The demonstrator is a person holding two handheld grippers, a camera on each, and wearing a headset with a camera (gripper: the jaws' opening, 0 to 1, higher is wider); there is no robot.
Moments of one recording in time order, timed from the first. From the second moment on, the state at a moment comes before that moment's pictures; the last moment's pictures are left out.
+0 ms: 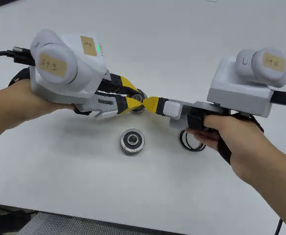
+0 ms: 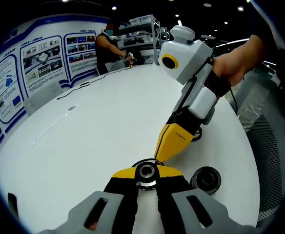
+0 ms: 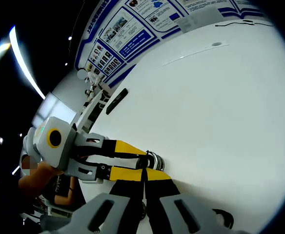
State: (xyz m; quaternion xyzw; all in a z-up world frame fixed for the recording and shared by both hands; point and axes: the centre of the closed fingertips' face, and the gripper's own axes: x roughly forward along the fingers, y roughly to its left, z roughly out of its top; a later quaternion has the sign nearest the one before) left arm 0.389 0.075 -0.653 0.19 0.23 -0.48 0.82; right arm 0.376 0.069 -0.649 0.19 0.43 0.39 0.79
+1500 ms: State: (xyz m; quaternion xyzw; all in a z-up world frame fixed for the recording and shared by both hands) left arm 0.368 0.142 -0.593 0.13 0.20 -0.39 0.89; right arm 0.379 -0.008 -0.620 0.34 0.42 0.29 0.79
